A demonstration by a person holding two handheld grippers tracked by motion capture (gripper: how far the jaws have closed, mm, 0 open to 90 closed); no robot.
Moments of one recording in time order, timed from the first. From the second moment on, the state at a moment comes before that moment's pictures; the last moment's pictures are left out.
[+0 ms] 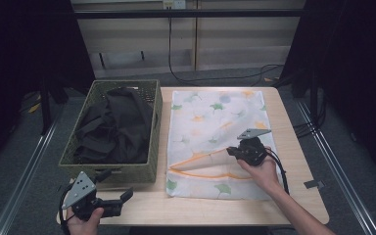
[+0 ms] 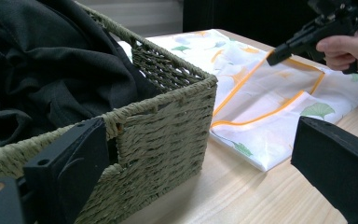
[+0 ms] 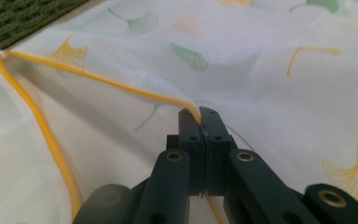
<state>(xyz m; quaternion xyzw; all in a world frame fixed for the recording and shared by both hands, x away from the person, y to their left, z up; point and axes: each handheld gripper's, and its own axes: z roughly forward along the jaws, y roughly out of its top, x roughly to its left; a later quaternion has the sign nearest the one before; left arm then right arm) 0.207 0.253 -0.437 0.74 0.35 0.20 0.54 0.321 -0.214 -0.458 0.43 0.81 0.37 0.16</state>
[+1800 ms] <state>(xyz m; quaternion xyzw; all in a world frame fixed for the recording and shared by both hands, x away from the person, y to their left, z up) 0.382 0.265 -0.366 0.78 0.41 0.20 0.43 0.344 -0.210 -0.404 0.40 0.77 0.47 0.18</state>
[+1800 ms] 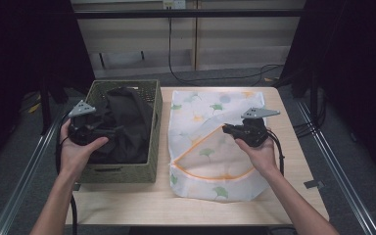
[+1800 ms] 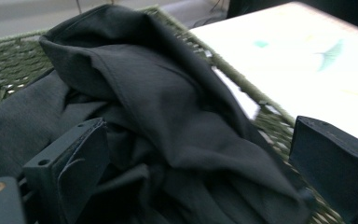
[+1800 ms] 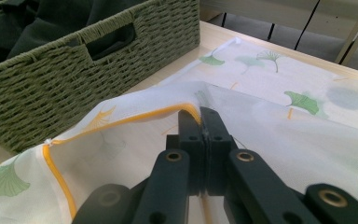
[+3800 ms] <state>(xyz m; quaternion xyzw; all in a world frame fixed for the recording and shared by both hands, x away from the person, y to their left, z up) 0.472 0.247 -0.466 0.85 0.50 0.06 0.17 0.349 -0.202 -0.413 0.37 0.79 0.45 0.19</state>
